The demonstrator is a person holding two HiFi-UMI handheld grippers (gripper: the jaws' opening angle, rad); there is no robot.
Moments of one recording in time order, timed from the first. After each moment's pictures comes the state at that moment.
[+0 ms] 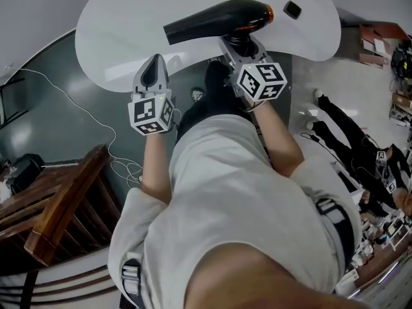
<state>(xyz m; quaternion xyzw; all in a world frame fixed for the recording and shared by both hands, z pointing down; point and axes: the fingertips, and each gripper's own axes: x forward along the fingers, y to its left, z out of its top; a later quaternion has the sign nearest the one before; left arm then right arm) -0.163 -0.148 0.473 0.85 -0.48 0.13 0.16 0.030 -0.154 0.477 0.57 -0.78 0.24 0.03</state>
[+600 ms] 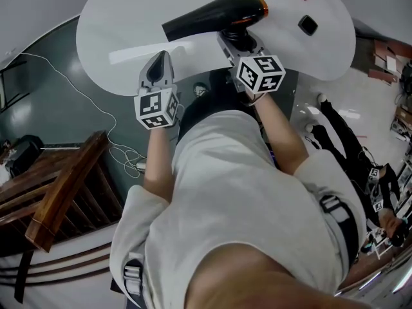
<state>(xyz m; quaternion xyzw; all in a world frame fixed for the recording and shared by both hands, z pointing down) -0.146 -0.205 0.516 0.82 -0.51 0.18 0.20 0.029 -0.233 0.531 0.52 -0.80 0.30 0.06</state>
